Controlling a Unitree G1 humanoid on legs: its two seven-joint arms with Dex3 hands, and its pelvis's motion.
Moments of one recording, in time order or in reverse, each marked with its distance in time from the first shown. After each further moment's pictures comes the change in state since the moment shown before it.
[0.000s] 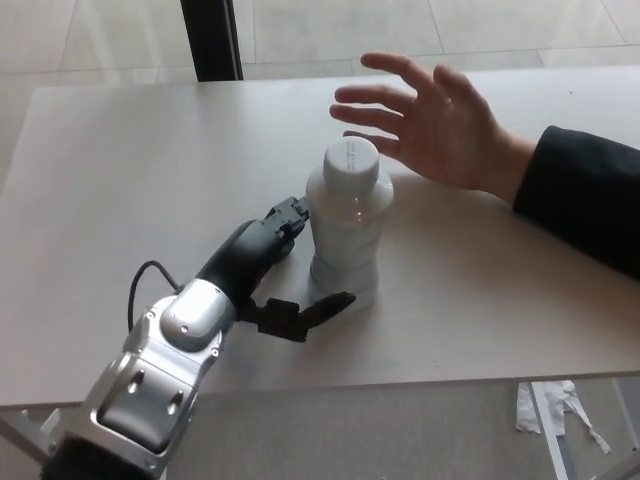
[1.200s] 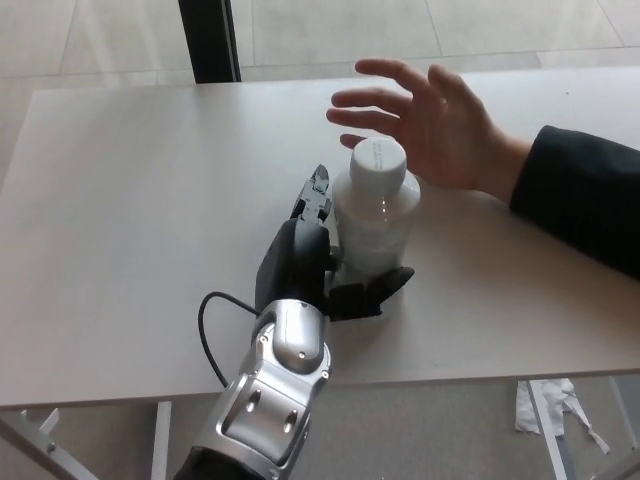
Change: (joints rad) left_arm -0.025 -0.373 0.068 0.257 0.152 -0.144 0.516; right_arm -0.015 0.006 0.004 -0.048 0.002 0.044 -0.008
